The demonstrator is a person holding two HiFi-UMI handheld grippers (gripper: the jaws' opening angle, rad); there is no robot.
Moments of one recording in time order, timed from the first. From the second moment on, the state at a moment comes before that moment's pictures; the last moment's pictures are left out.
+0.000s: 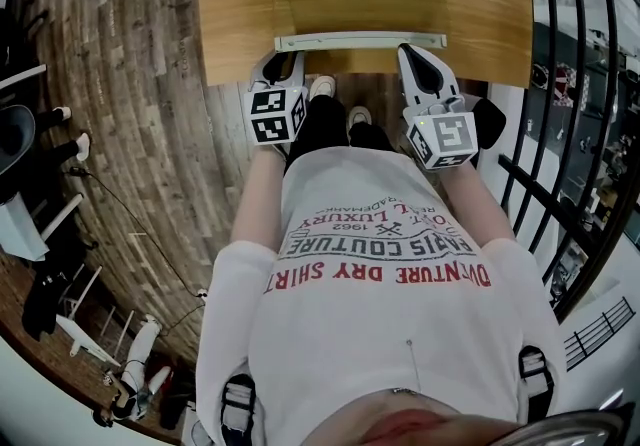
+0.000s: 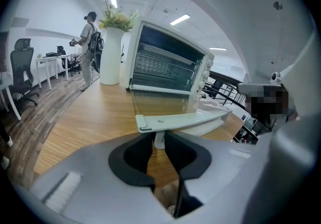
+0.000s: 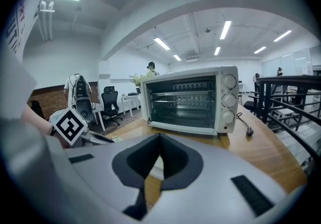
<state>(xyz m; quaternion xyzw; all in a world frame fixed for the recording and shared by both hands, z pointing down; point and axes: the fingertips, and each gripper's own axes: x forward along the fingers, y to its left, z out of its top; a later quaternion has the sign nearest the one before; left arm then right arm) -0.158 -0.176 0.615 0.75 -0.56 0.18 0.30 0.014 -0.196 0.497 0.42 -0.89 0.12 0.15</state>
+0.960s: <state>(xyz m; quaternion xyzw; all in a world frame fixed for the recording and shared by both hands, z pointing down) -0.165 -0.203 0.509 0.77 -0.59 0.12 0.23 0.006 -0.209 0.429 0.41 -0.91 0.06 0.10</state>
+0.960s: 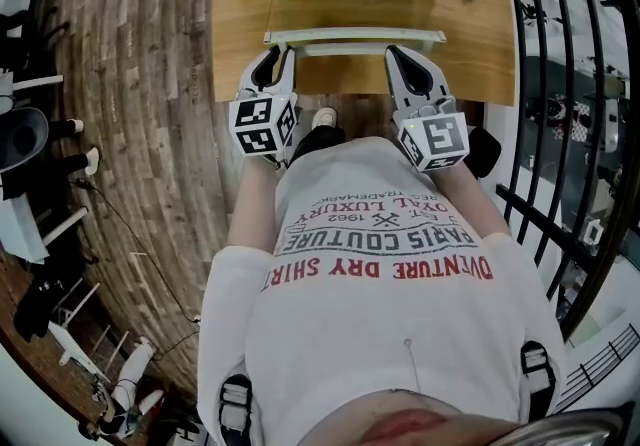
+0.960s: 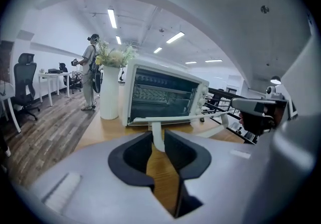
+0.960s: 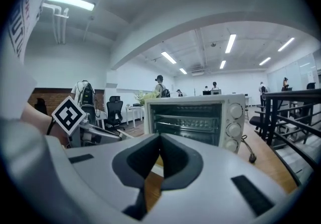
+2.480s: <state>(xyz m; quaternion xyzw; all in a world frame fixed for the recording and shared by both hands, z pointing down) -0.180 -0.315 0.407 0.80 -0.58 0.09 0.11 -0.007 -0.266 0.388 0.44 -0.90 0.00 0.08</state>
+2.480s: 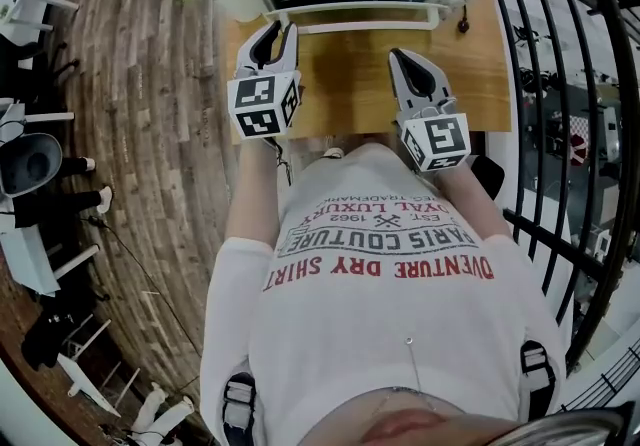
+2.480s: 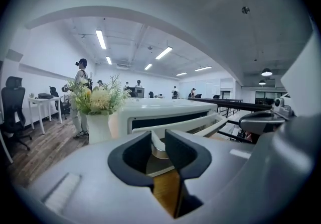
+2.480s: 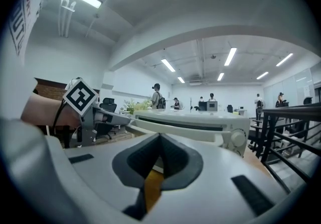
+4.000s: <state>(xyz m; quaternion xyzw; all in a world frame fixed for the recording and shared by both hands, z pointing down) -0.177 -0.298 0.359 0.80 -0.58 0.08 0.09 0.003 -0.260 0.384 0.42 -0.90 0.01 0.09</state>
